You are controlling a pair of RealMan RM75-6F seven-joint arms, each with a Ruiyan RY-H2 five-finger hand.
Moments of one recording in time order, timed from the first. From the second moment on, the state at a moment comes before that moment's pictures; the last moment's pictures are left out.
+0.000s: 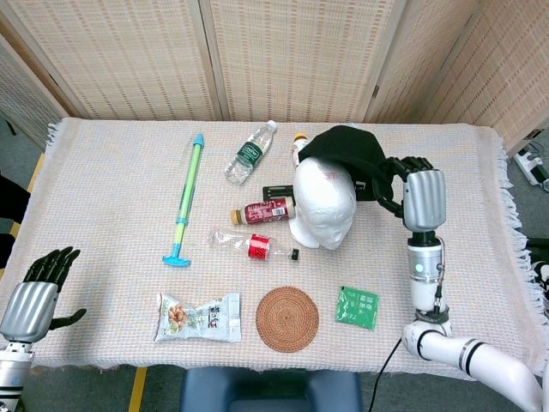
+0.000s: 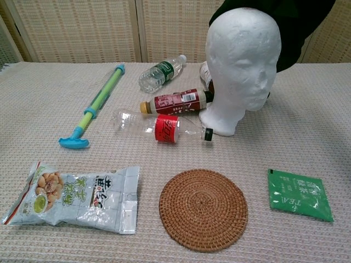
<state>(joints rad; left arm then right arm) -0.16 -1.14 -0.04 -1.58 1.51 1.41 0.08 0.59 -1.58 0.48 -1.30 -1.37 1.42 -0.07</state>
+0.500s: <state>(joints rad) -0.18 -1.15 -0.04 -1.58 1.51 1.40 0.09 0.65 -1.50 0.45 -1.12 -1.30 1.28 -0.06</state>
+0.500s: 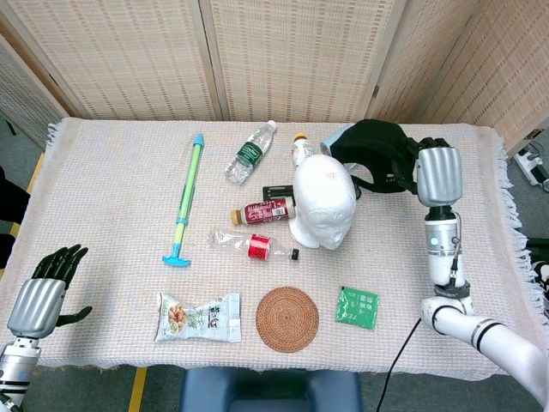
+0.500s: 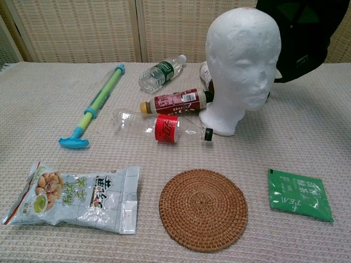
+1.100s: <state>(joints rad) -0.18 -1.14 -0.03 -1.62 1.52 1.41 0.11 0.46 -1.20 0.20 -1.39 -1.44 1.24 -0.01</state>
